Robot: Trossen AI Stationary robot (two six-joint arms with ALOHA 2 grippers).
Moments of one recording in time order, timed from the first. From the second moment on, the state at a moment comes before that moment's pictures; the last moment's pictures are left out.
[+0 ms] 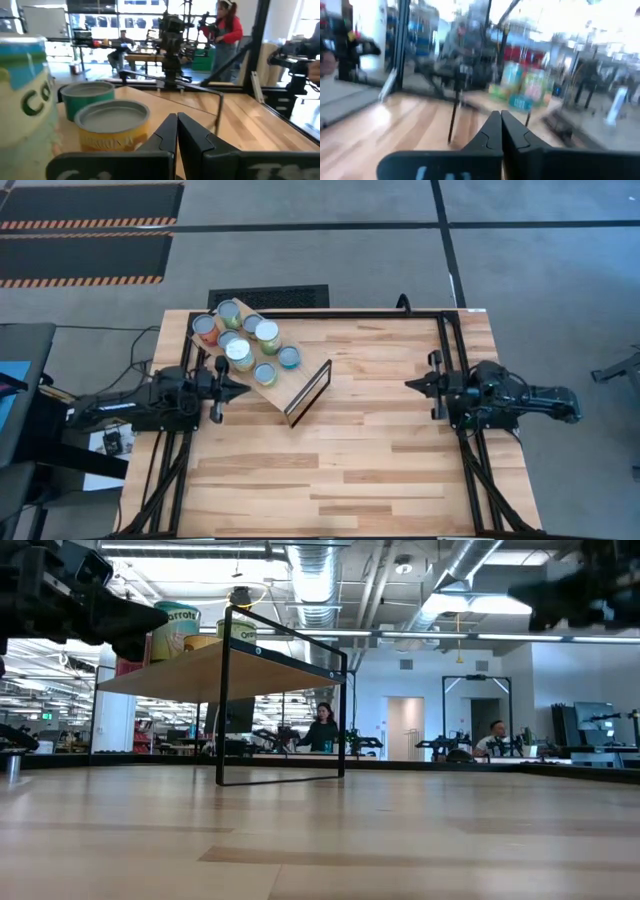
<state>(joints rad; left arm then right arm) 0.17 0.03 0.01 0.07 0.15 -0.04 -0.12 0.00 0.09 0.08 -0.13 -0.18</state>
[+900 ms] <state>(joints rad) 0.16 0.01 0.01 0.03 -0.04 -0.12 -0.20 0.01 0.01 0.05 -0.12 -0.11</state>
